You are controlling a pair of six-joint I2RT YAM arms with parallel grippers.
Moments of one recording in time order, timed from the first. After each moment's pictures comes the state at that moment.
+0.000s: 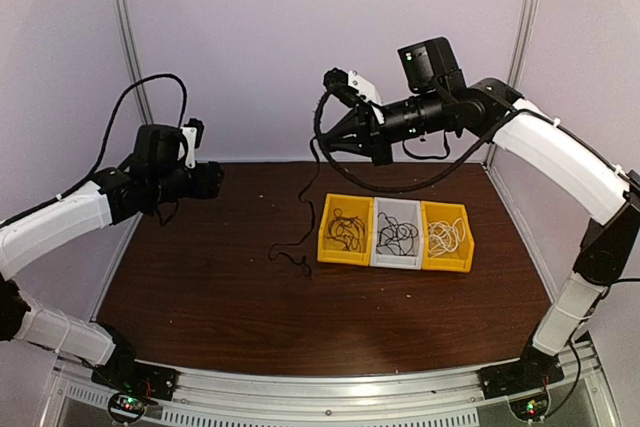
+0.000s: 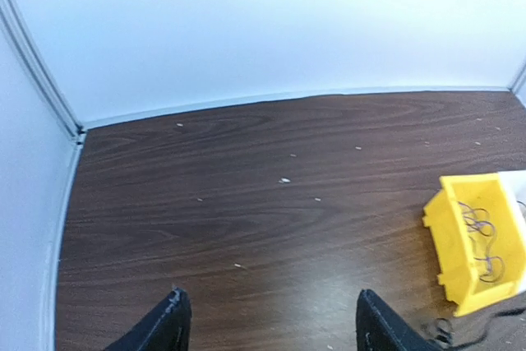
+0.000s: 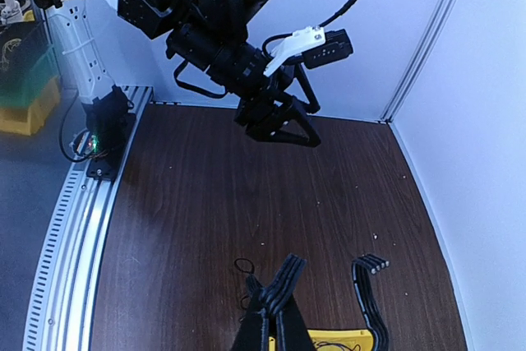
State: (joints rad) left arm -0.54 1.24 1.01 -0.28 -0.28 -0.20; right arm 0.77 1.69 1.90 -0.69 -0.59 -0.49
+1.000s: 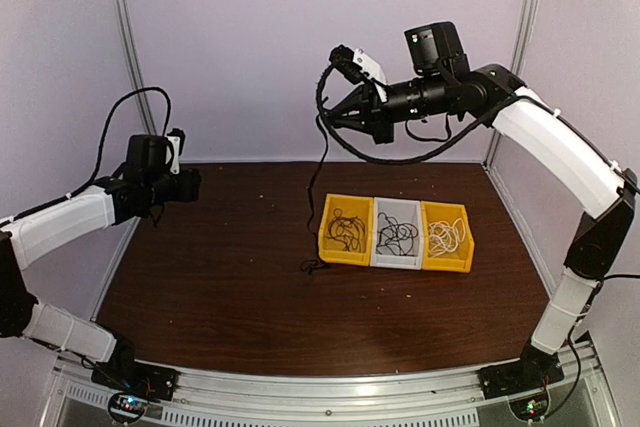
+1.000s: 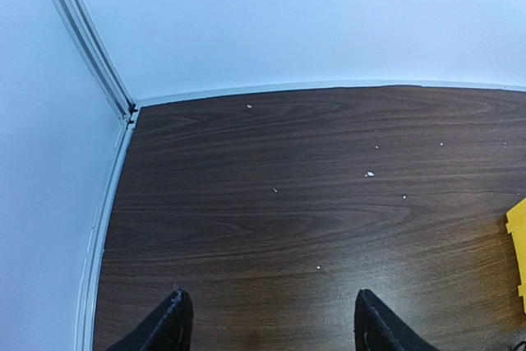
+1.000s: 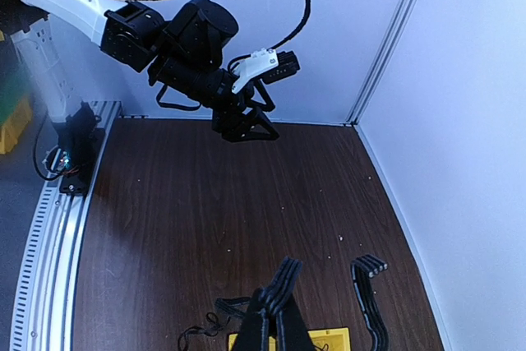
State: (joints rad) left arm -0.33 1.30 0.93 -0.16 -0.27 -0.09; right arm 0.73 1.74 2.04 -0.73 -0.56 -0.47
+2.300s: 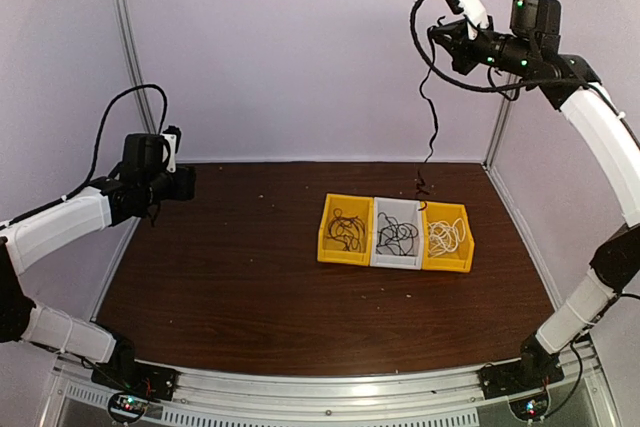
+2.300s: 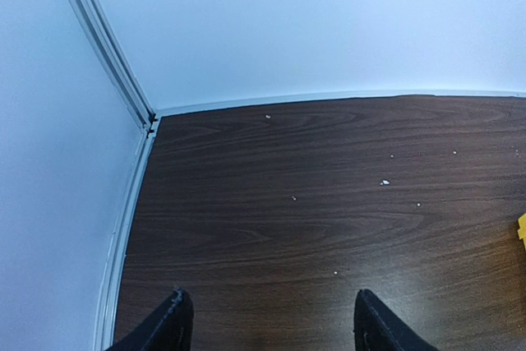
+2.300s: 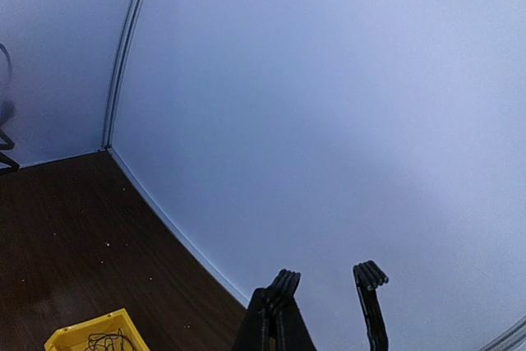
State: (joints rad) left arm -0.33 1.26 0.92 -0.16 -0.32 -0.06; right arm 0.39 1.56 2.04 -0.49 -0.22 -0.43
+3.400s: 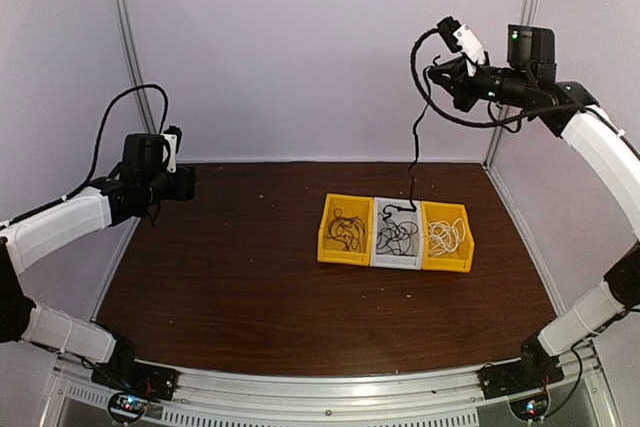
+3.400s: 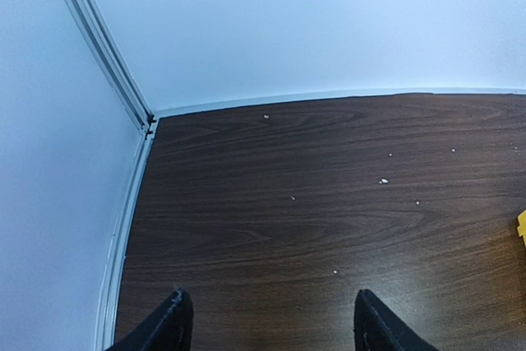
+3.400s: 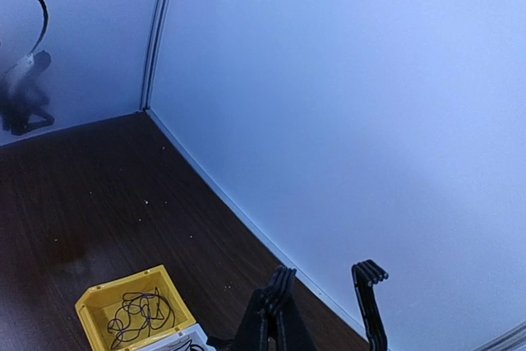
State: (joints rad) left arm -0.33 1.26 0.92 -0.16 -0.32 -0.05; right arm 0.36 1.45 1.72 -0.46 -0.31 -0.41
